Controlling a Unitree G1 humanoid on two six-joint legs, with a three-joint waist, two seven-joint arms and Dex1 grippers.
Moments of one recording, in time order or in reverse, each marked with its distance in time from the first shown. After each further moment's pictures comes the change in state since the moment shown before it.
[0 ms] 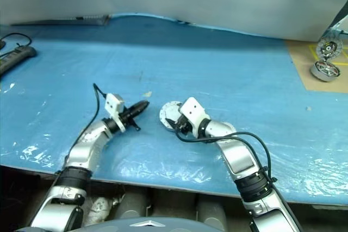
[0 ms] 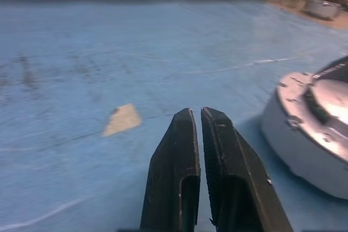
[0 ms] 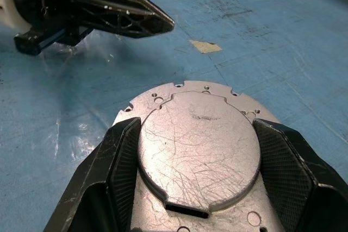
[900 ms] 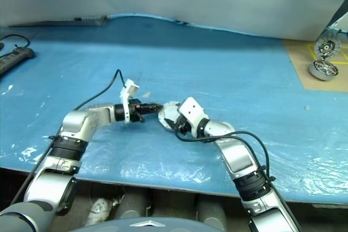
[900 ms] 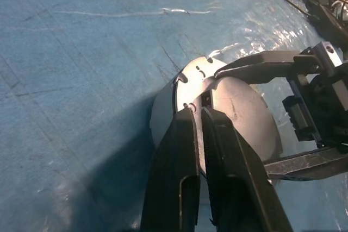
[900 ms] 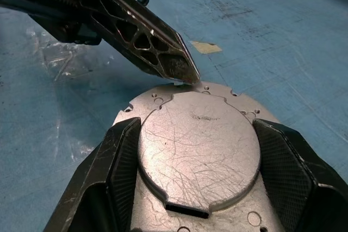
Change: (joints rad) left arm -0.240 0.096 -0.164 -0.109 -0.175 0.756 -0.099; right arm -0.009 0.010 0.005 0.022 0.001 -0.008 0.000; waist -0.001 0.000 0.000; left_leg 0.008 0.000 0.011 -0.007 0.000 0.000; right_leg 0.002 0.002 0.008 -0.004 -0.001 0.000
